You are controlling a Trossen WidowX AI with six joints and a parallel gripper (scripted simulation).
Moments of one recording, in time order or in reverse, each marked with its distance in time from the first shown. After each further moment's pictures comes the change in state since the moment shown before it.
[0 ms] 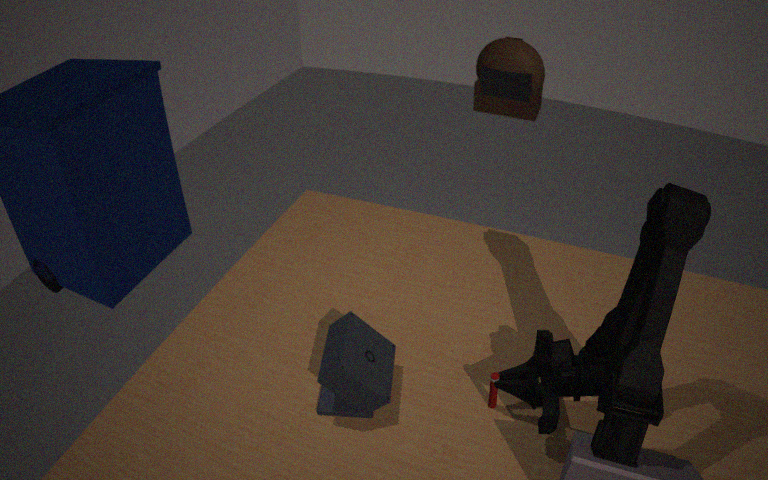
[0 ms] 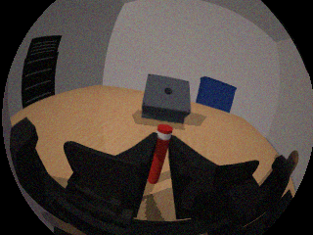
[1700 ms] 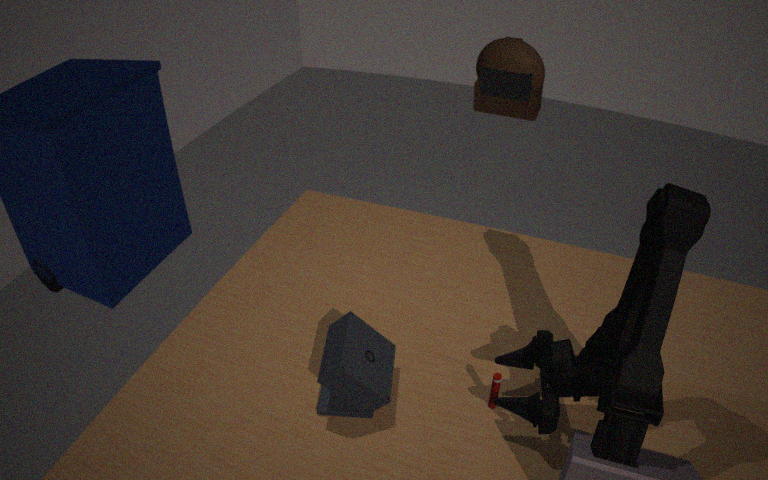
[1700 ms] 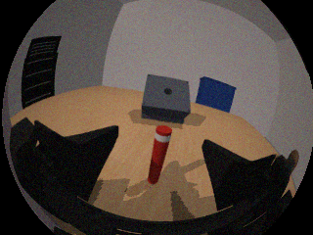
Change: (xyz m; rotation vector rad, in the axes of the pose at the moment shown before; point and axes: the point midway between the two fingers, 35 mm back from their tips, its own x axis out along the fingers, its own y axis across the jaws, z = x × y) arm 0.000 0.000 0.000 0.002 -0.005 -0.003
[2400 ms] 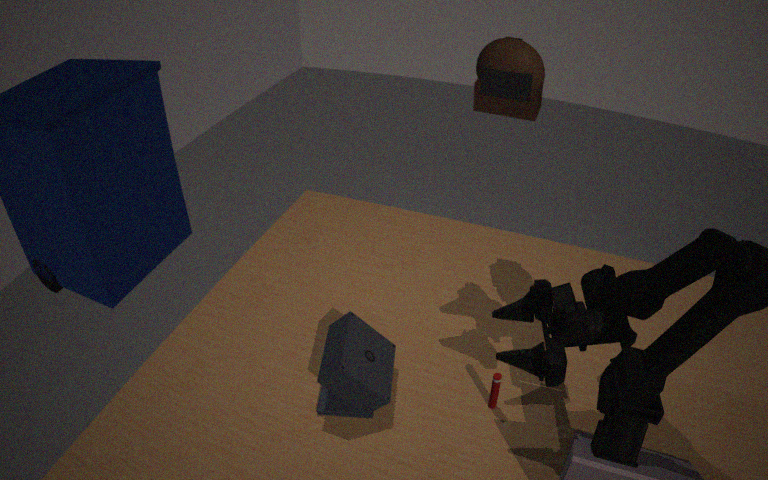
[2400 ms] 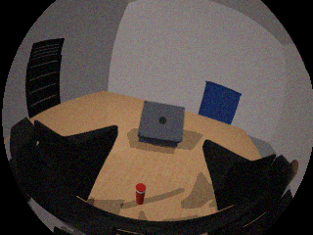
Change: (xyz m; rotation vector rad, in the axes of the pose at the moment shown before) arm 0.006 -0.017 0.096 -0.015 0.040 0.061
